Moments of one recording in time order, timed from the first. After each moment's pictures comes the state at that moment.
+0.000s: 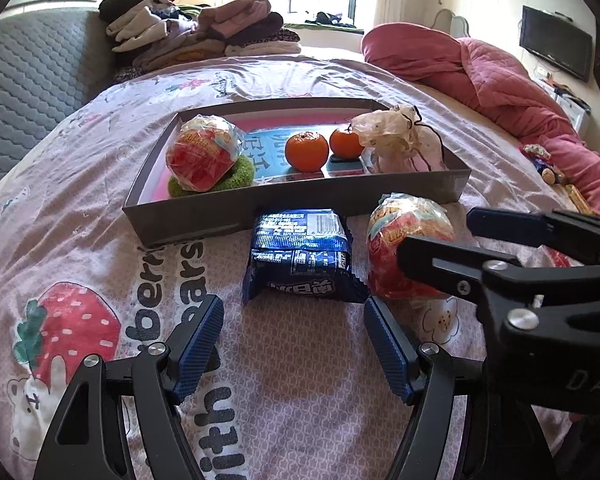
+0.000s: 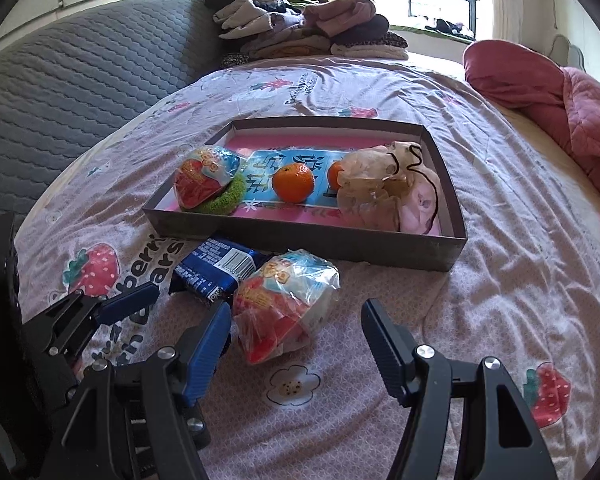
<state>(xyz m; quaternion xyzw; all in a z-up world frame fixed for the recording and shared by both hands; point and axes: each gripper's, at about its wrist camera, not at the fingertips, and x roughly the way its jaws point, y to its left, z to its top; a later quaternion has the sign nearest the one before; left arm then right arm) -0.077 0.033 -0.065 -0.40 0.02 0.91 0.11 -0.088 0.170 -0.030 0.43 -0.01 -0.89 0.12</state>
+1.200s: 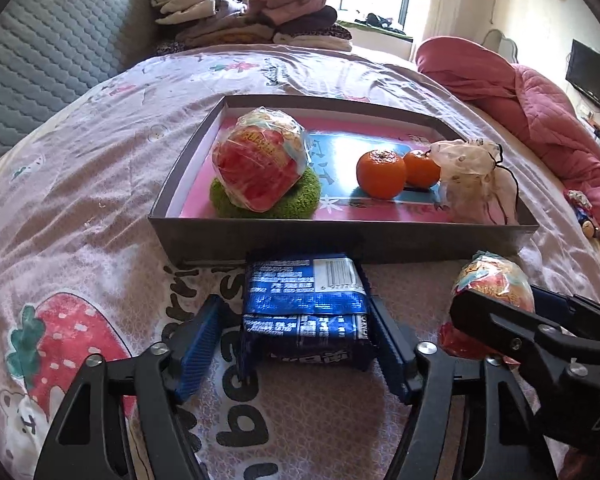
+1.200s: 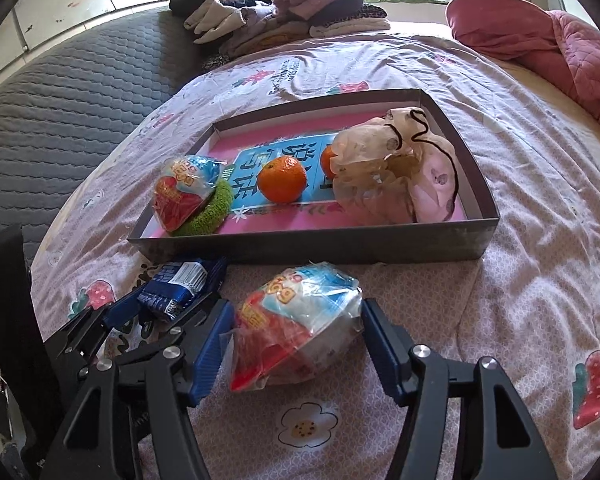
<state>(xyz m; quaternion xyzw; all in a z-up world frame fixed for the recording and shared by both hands) -0.130 0.007 -0.076 -0.42 -0.03 0.91 0.05 -0.117 0.178 -0.050 0.45 -0.09 -0.88 0.12</state>
